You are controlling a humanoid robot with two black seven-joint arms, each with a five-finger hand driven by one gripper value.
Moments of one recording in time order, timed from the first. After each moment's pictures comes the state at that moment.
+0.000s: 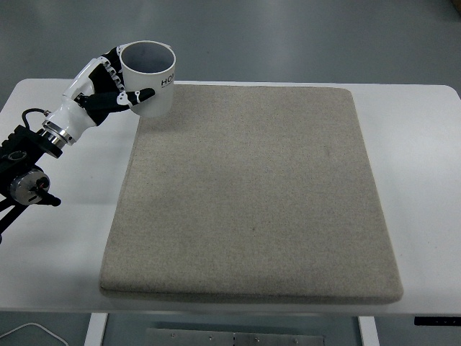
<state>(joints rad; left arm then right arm) -0.62 0.57 -0.73 -1.13 0.46 -0.19 -0.50 0.01 0.00 -0.05 0.17 0.00 -0.01 -0.11</state>
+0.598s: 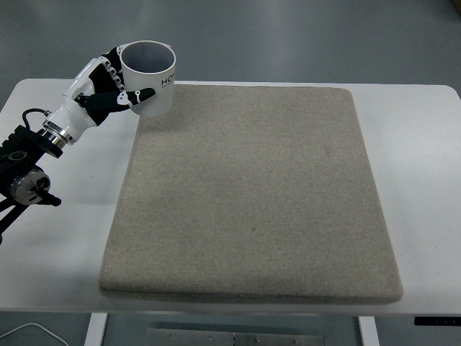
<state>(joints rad) -0.62 0.57 -0.73 -1.13 0.46 -0.19 -0.50 0.01 0.00 -0.05 0.17 0.00 -0.01 -0.11</state>
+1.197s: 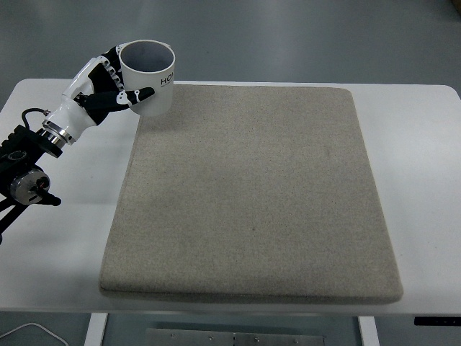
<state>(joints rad) -0.62 0.57 -0.73 -1.13 0.46 -0.19 -0.50 0.01 0.00 -0.05 0.17 0.00 -0.01 -0.11</state>
